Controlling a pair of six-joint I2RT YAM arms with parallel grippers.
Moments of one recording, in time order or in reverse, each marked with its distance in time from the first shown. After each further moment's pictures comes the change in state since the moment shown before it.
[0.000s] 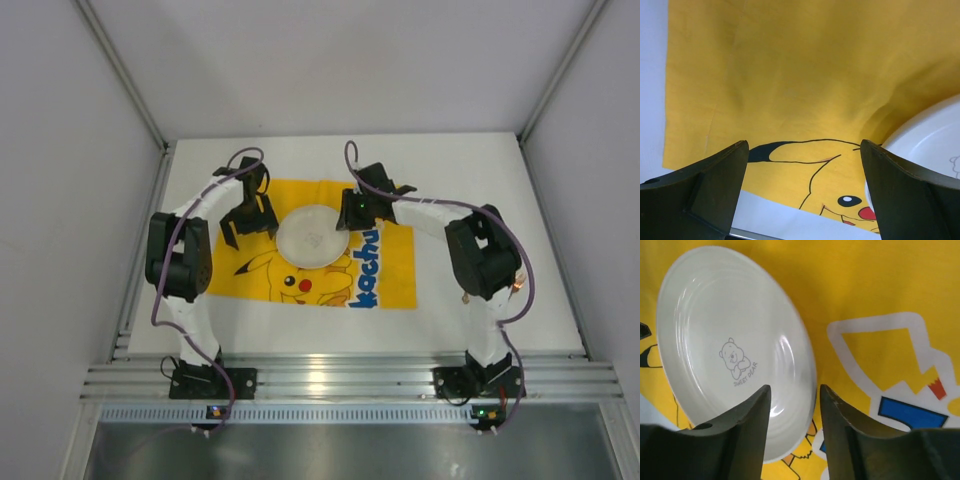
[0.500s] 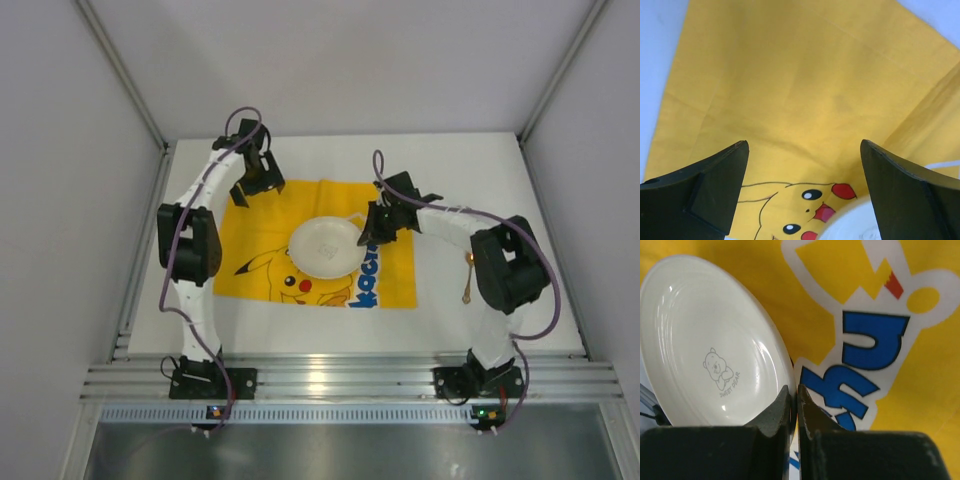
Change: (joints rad) left arm 0.010 0.196 0.438 -0.006 0.041 -0.031; right arm -0.075 -0.201 -0.241 -0.062 -0.113 0.046
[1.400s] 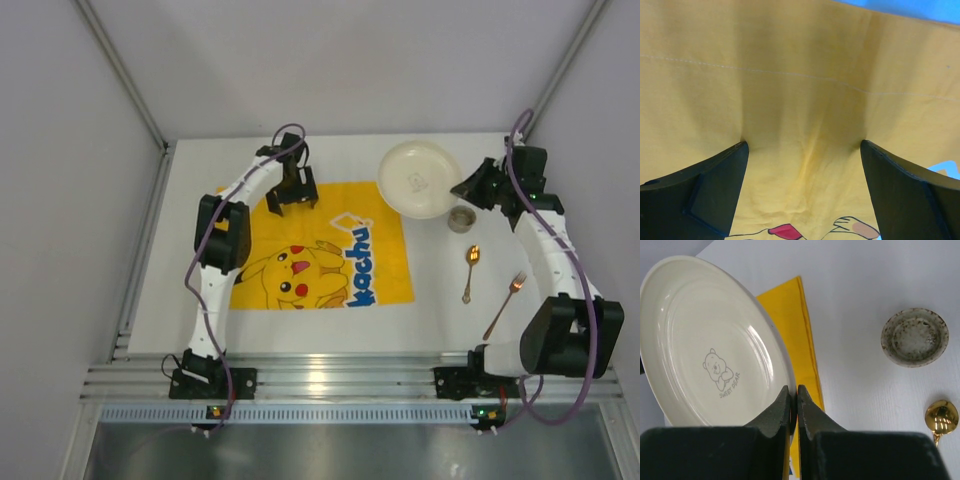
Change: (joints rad) left arm -0.137 0.247 0.135 0.042 0.061 0.062; right arm -0.548 -0.442 -0.023 -0.066 0.003 -0.027
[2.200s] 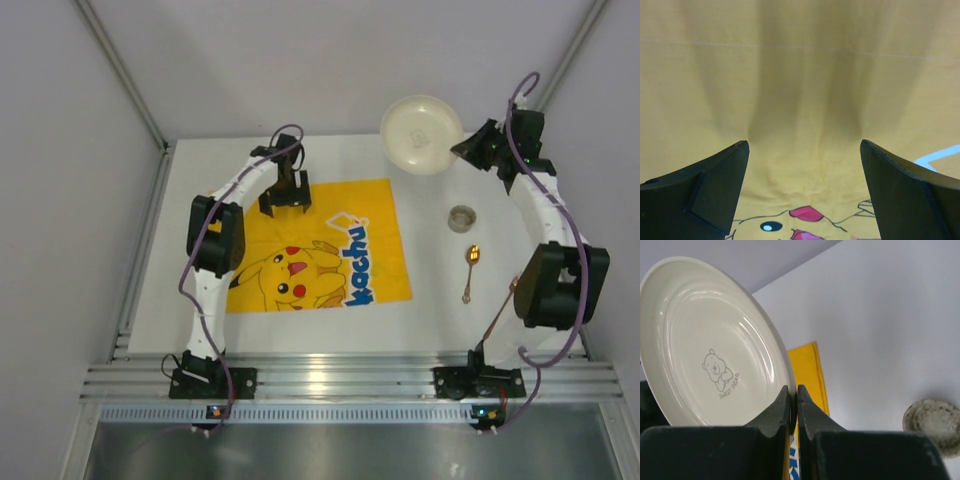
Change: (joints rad) left arm 0.013 -0.105 -0.089 -0.029 -0.048 0.090; right arm -0.024 0.341 0.325 0.154 0.013 0.082
